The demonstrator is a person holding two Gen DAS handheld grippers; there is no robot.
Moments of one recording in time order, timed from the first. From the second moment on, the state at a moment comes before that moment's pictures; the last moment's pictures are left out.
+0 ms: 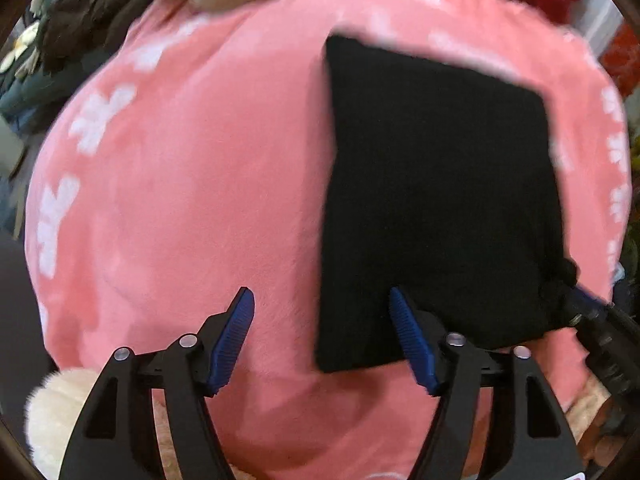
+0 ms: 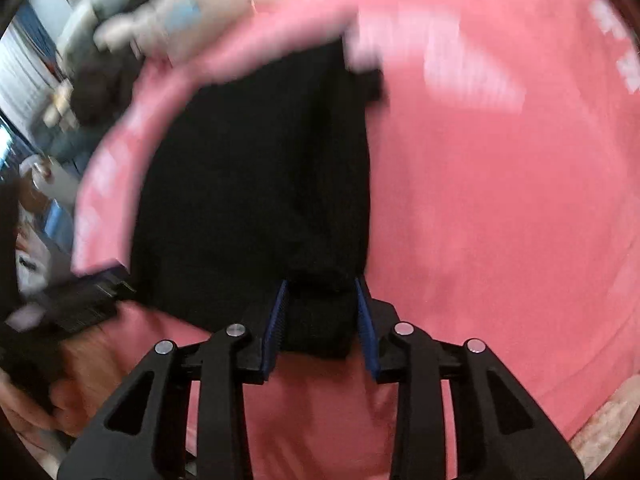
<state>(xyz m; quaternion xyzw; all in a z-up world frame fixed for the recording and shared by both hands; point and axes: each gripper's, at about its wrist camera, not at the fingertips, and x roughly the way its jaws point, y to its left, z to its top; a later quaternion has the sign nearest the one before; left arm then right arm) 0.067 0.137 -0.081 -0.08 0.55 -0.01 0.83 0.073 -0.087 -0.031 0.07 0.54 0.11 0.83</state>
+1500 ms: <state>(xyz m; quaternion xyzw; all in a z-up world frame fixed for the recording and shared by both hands) 0.014 0.079 -0.063 0.00 0.52 -0.02 0.86 -0.016 -0.097 0.001 0.04 0.46 0.02 0.89</state>
